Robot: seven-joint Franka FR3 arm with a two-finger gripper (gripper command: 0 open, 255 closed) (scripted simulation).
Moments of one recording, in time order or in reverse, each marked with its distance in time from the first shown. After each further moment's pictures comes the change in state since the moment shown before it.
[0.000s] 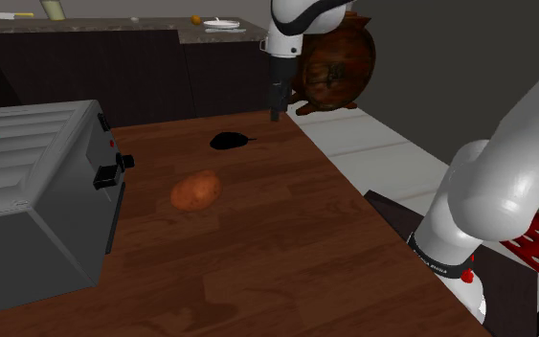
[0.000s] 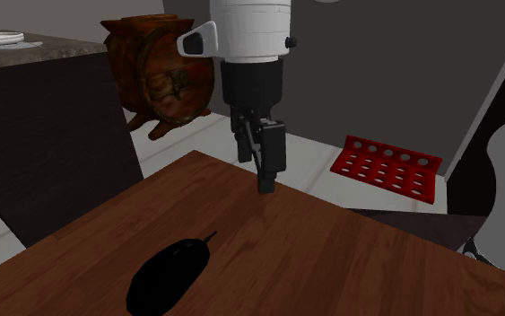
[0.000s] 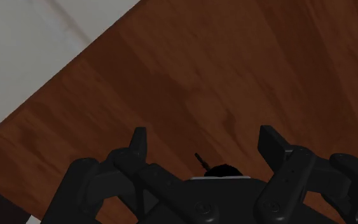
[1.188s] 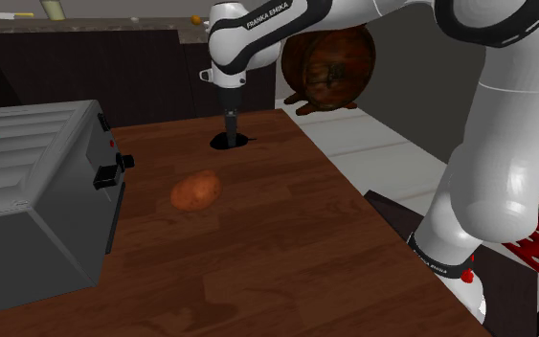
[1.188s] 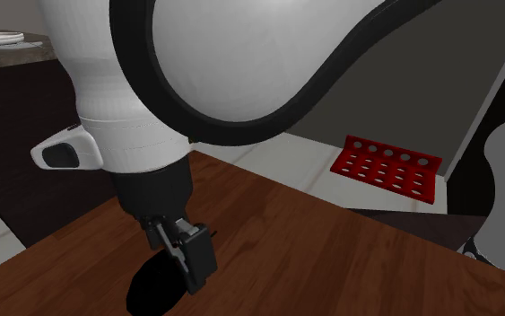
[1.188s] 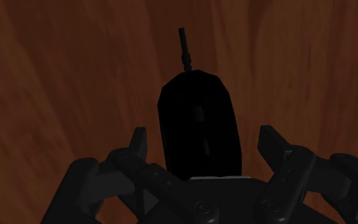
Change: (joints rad) arm 0.089 0.371 0.080 0.262 0.033 0.123 -0.329
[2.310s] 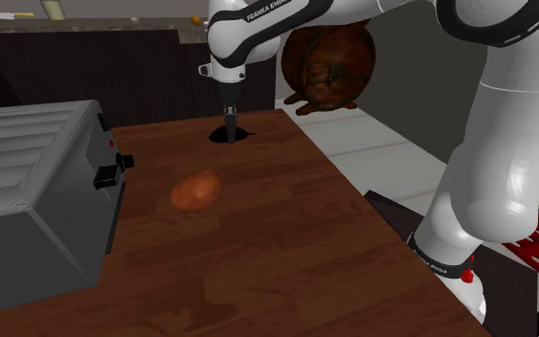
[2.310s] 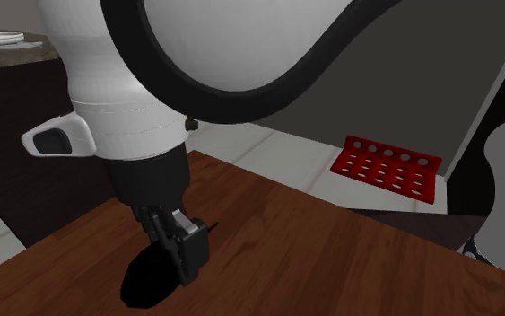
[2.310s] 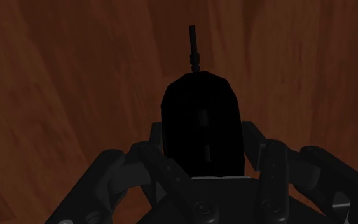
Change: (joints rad) arm 0.000 -0.007 -0.001 0.025 -0.002 -0.032 0.002
